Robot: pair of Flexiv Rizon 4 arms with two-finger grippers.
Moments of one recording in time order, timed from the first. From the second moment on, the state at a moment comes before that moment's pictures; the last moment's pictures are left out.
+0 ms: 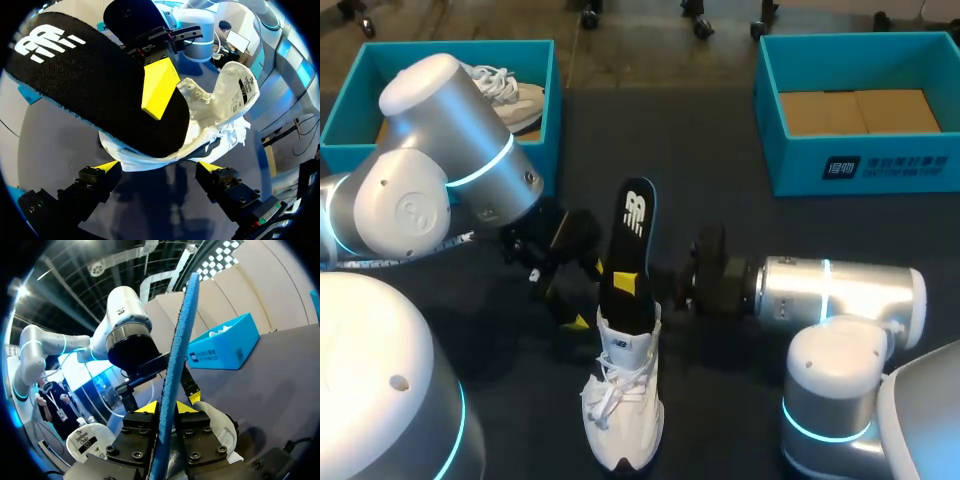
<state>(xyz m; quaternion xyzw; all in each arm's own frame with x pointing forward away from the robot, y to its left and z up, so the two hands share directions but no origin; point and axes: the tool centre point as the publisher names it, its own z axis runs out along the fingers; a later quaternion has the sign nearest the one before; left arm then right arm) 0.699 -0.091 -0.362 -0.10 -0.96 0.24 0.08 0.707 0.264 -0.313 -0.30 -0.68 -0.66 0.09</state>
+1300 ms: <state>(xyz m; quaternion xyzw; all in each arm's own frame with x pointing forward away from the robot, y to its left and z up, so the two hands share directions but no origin) 0.699 -0.091 -0.362 -0.10 -0.96 0.24 0.08 0.670 0.269 -0.355 -0.34 -0.70 -0.61 0.15</state>
